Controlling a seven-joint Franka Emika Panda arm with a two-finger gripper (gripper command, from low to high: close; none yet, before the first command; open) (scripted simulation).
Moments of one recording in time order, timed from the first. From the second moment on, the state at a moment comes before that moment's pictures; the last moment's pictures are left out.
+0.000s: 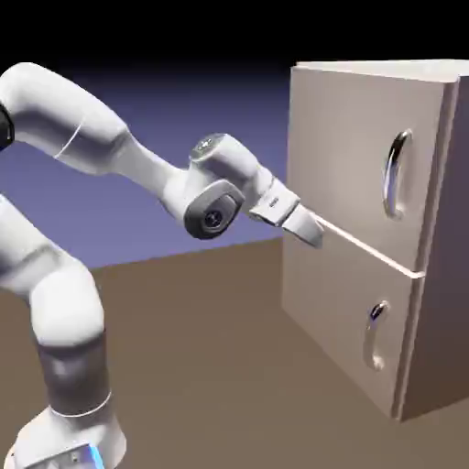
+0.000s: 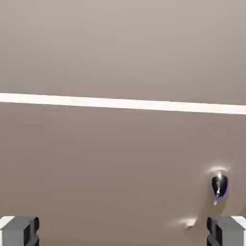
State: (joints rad) arm 0.03 -0.58 -0.02 -2.80 -0.05 3.03 0.78
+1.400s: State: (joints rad) arm 0.63 -0.82 -0.71 -2.49 -1.88 2.95 2.13
